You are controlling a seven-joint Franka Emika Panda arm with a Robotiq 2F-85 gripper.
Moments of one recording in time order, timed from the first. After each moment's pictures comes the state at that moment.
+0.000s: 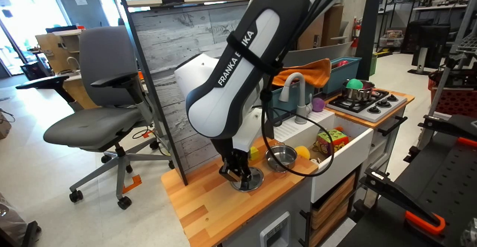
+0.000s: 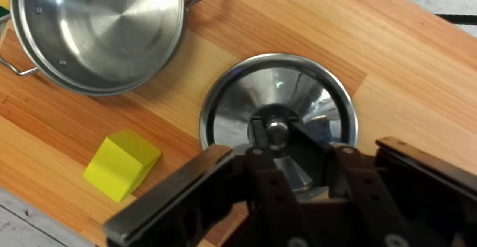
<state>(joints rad) 0.35 1.24 0.06 -1.20 -0.30 2.25 0.02</state>
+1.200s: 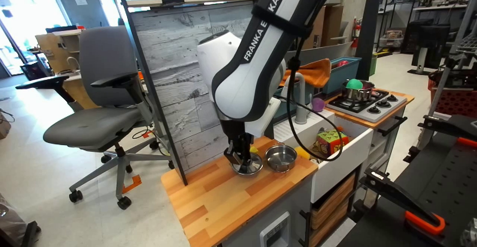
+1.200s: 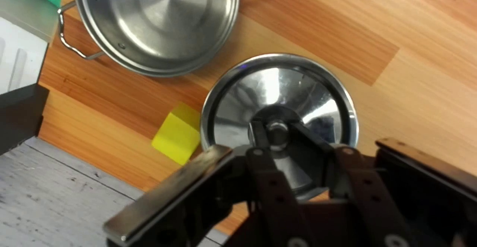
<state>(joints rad) 0.30 1.08 0.04 -1.47 -0.31 2.54 0.03</state>
